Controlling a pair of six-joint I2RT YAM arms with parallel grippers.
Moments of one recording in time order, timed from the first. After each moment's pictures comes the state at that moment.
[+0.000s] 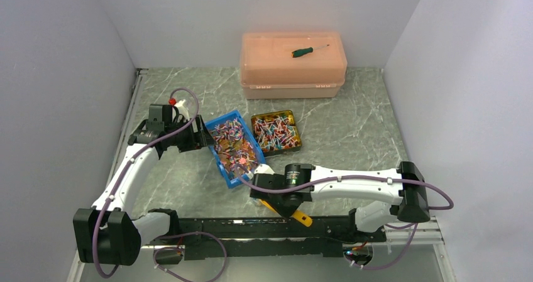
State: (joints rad) left arm -0.08 1.12 0.87 -0.61 0.47 -0.34; right arm 1.41 1.43 1.20 -1.17 0.16 0.58
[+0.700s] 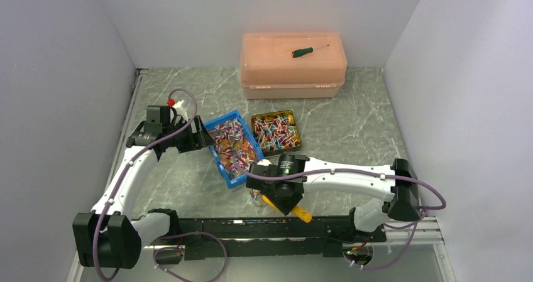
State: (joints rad) left arm -0.06 1.10 0.86 -0.61 0.50 -0.34; right arm 1.35 1.51 1.31 -1.30 0.09 0.58
